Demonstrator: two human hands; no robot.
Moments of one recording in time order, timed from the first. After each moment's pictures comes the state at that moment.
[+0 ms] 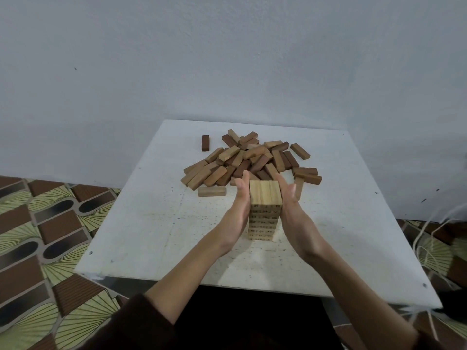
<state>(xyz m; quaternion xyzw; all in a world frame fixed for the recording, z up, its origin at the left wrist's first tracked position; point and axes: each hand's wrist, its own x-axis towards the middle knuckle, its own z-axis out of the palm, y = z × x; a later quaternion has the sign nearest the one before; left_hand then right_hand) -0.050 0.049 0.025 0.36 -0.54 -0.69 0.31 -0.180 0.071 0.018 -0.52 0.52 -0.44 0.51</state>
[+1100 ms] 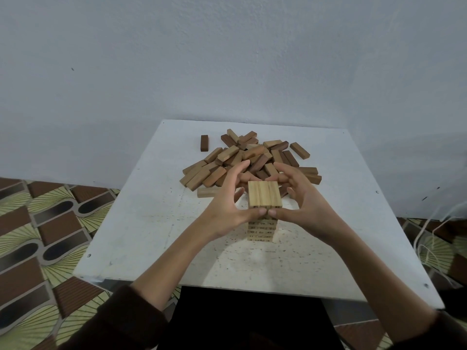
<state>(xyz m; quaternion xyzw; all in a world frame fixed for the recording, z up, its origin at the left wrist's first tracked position) -0.031 0.018 0.018 0.37 -0.71 -0.49 0.35 -0.221 0.055 0.032 -0.64 0.53 -0.39 0.39</state>
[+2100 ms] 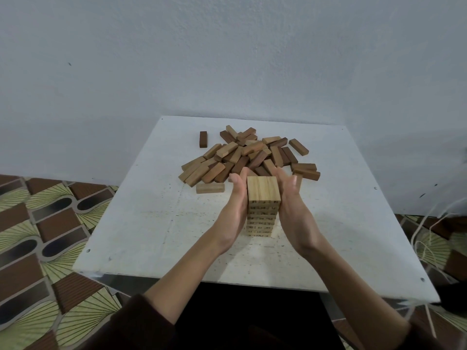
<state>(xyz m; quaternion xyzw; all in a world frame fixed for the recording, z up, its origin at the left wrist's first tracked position) -0.050 0.047 0.025 0.34 -0.57 -0.67 0.33 -0.182 0.068 0.016 -0.49 0.51 -0.49 0.51</state>
